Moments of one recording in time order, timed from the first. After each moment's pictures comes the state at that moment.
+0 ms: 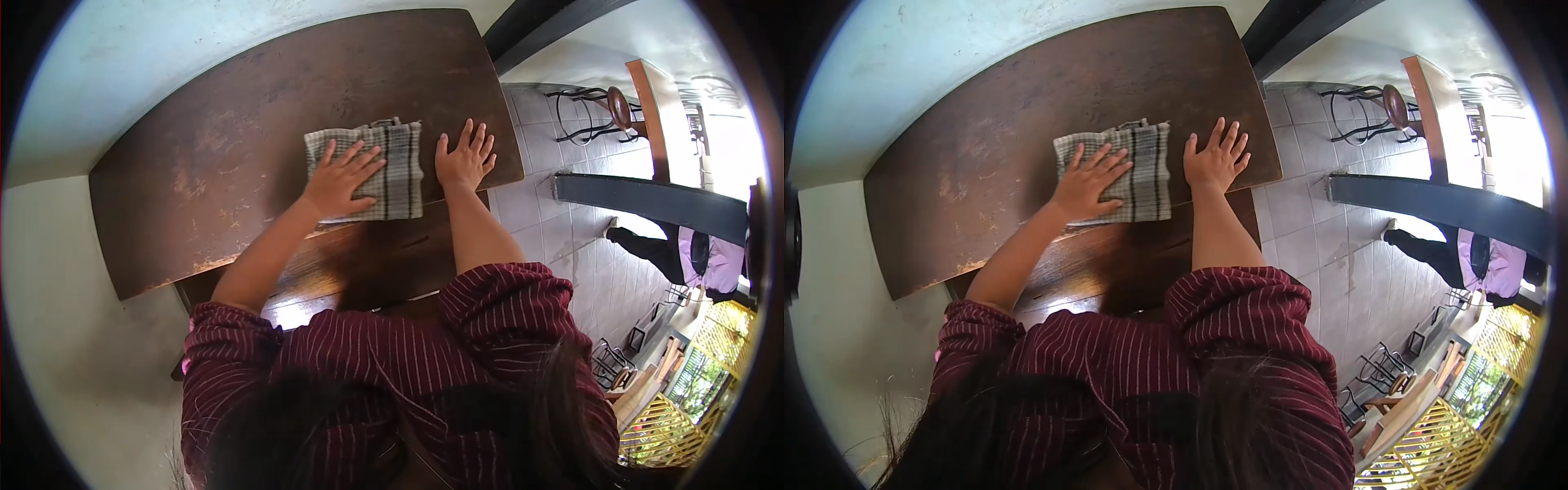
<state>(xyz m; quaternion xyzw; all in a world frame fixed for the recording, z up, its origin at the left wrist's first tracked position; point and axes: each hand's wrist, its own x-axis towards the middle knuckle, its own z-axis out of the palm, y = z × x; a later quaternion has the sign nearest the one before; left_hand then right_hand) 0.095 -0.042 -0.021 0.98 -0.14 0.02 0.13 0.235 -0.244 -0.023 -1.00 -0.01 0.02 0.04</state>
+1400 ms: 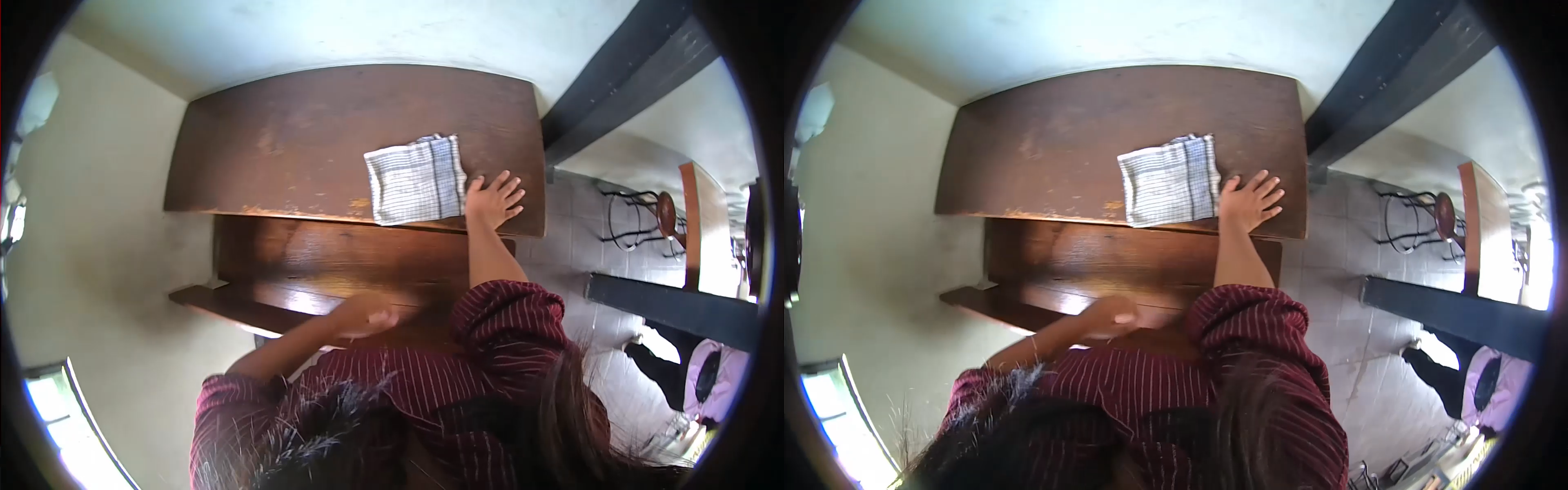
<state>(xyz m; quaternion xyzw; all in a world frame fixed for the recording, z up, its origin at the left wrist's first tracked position) -0.085 -0.182 0.043 0.85 0.04 -0.10 0.52 0.227 -0.230 -0.025 -0.99 -0.06 0.02 0.10</state>
